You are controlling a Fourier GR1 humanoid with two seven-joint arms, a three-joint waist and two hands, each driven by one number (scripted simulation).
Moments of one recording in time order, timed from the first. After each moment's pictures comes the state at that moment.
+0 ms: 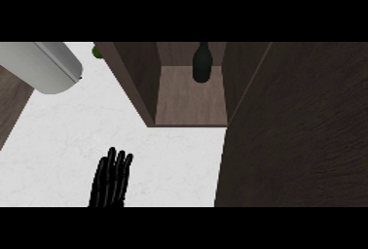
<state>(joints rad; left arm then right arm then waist) 0.12 0.42 -0.84 -1.94 0.52 0.72 -0.61 -0.03 -0.08 0.13 -2.43 -0.18 0.24 0.65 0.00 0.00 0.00</state>
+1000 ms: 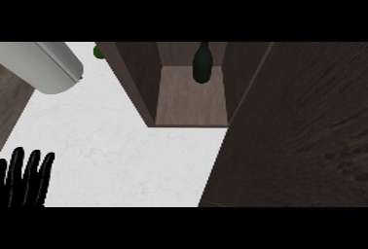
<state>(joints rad) 0.38 0.69 -0.46 -2.12 0.74 0.44 -0.65 0.11 -0.01 0.54 -2.43 -0.20 0.29 0.72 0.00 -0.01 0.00</state>
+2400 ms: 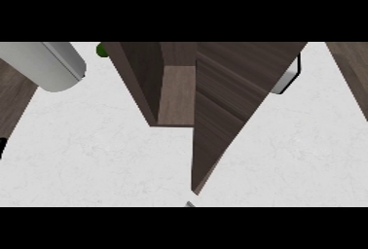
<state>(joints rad) 0.43 0.79 -0.13 -2.07 0.96 0.15 -0.54 -0.32 -0.16 0.89 -2.37 0.11 -0.33 0.76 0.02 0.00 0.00</state>
